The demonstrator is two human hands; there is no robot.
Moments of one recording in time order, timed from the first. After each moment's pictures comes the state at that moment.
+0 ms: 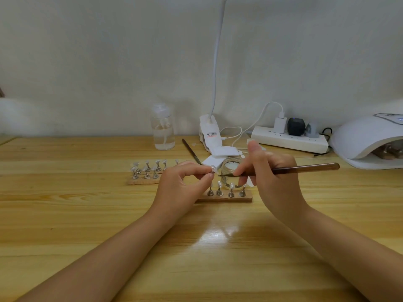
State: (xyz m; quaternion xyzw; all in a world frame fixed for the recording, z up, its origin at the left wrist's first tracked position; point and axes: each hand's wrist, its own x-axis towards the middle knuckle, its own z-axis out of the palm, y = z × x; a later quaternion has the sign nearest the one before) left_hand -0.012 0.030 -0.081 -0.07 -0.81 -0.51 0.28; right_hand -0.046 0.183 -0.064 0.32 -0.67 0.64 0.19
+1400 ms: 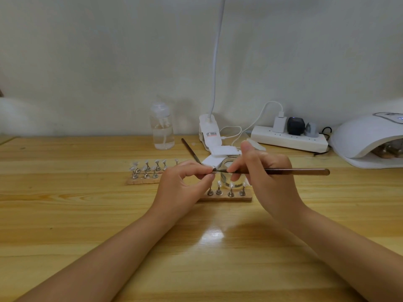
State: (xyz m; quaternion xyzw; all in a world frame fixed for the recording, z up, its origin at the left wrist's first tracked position) left_hand -0.013 0.030 -0.083 -0.08 -0.81 -0.50 0.28; right_hand -0.041 0.180 -0.064 0.30 -0.68 0.65 0.17
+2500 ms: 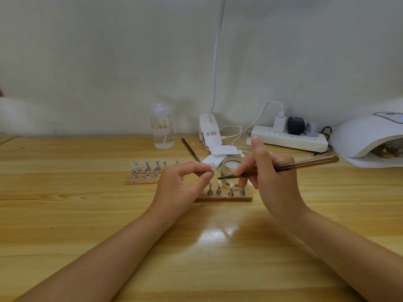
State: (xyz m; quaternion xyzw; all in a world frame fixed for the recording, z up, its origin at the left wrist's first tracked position) left_hand -0.012 0.029 -0.082 -0.07 -0.81 -0.52 0.27; right_hand -0.040 0.181 -0.063 0.26 -0.66 0.69 0.15
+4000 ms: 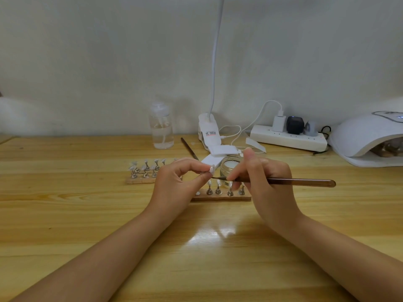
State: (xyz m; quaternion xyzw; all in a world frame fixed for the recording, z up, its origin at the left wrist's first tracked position) left_hand -0.018 0.025 -0.087 -0.08 -0.79 -0.55 0.28; right_hand -0.037 0.178 -0.075 0.31 -0.65 0.67 0.18
